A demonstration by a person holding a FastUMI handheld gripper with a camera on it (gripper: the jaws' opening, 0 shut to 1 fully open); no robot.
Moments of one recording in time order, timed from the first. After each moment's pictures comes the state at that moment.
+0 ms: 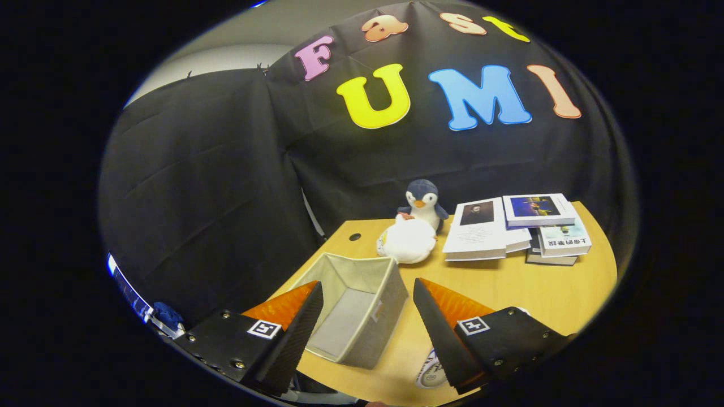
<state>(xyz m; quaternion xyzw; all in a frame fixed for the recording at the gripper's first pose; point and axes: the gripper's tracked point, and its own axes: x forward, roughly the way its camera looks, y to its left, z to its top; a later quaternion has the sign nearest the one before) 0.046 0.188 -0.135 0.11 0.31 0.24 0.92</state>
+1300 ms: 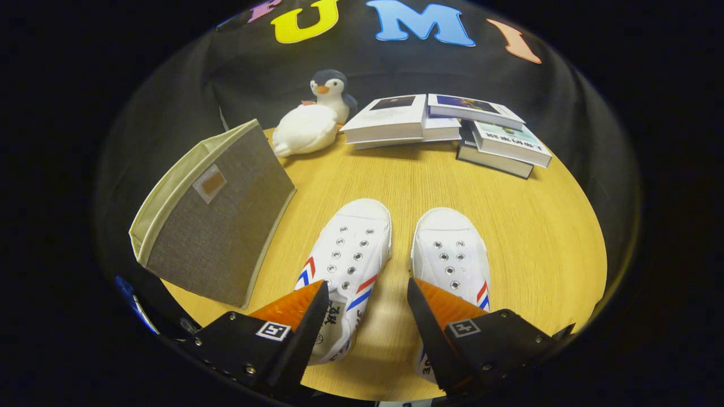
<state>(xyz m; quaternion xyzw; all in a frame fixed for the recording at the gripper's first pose) -0.002 0.075 -0.345 0.03 0.51 0.12 0.85</state>
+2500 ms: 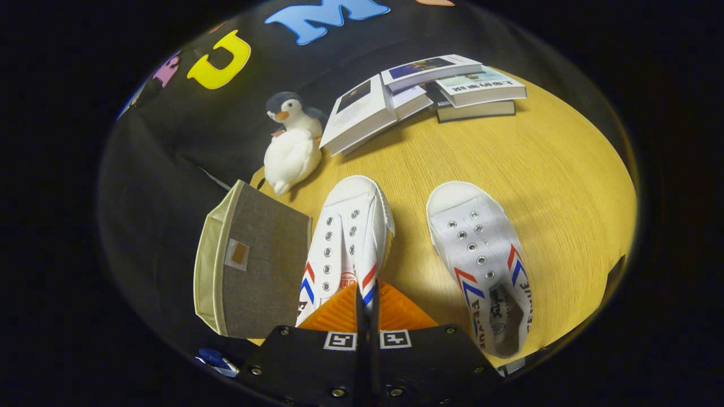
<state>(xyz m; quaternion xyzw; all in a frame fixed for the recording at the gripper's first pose) 0.012 0.100 -0.292 0.25 0.54 0.07 0.80</state>
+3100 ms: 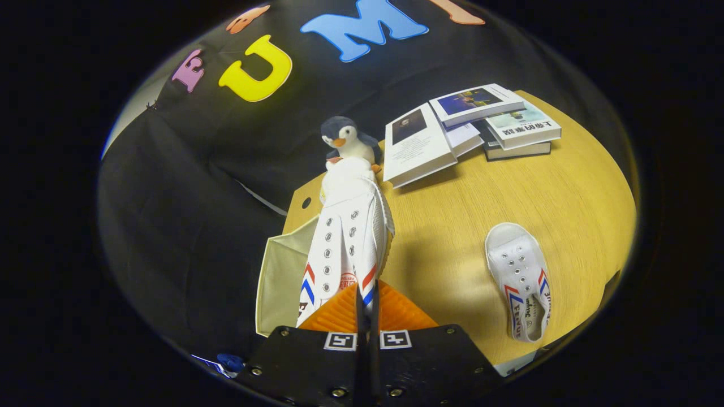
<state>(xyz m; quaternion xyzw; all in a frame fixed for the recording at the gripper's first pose) 0.055 0.160 -0.194 0.26 0.50 0.12 0.82</state>
